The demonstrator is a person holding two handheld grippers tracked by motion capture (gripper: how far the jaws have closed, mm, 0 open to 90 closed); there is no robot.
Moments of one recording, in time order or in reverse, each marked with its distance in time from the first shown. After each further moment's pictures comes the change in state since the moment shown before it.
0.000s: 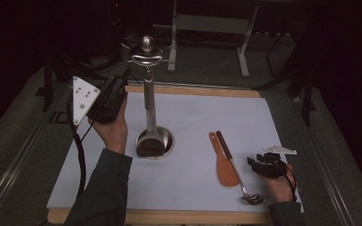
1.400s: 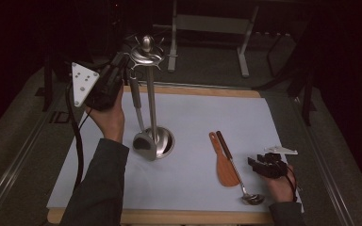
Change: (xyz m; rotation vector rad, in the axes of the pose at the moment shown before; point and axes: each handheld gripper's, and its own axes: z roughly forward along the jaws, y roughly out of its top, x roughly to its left) left arm 0.017 0.002 0.021 0.059 0.065 0.018; right arm -0.002 -0.001 0.000 0.003 0.006 0.011
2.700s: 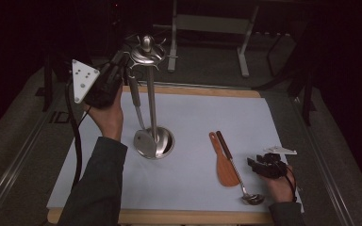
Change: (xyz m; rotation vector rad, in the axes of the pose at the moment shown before) left arm 0.003 0.002 0.004 0.025 0.000 0.013; right arm 0.000 -0.001 0.002 0.009 0.004 0.000
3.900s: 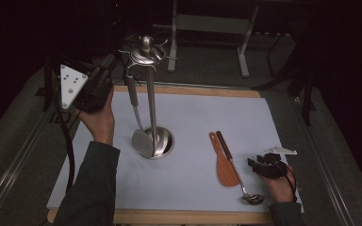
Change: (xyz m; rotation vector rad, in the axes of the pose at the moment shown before) left arm 0.017 -0.007 -0.018 0.002 0.010 -0.011; right arm -0.001 -0.001 0.000 0.003 0.000 0.002
